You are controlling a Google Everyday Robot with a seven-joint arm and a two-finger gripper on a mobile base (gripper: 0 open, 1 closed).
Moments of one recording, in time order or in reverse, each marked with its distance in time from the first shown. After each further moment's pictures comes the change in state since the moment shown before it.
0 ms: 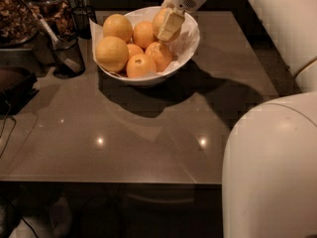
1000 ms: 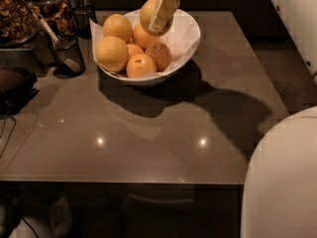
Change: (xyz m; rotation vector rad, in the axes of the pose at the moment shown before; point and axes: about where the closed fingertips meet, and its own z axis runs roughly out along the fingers) arm -0.058 0.005 -0.044 0.039 -0.108 -0.079
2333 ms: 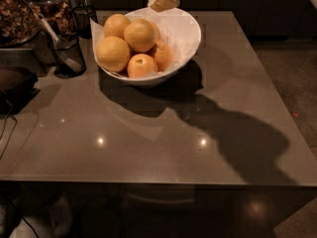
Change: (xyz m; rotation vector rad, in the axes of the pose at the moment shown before) arm -0.020 0.041 -0.043 0.033 0.023 0.069
